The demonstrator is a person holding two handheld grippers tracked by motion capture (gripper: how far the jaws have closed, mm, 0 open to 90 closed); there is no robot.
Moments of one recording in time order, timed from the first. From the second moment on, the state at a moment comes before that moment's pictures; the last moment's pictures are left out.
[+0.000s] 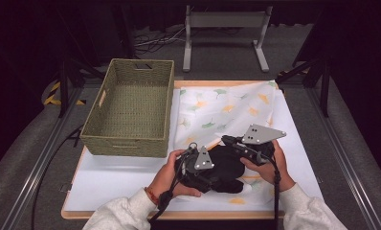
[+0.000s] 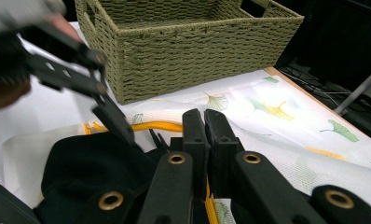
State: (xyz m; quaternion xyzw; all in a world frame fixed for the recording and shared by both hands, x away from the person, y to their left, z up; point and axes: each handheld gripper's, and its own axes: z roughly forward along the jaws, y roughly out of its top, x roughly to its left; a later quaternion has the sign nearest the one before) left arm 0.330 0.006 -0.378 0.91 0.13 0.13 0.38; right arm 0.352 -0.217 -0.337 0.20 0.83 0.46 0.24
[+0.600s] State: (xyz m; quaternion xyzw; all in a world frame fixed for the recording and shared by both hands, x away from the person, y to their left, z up) left arm 0.328 0.020 -0.405 0.92 0.13 0.10 0.35; right arm 0.352 -0.214 -0.338 0.20 0.83 0.45 0.24
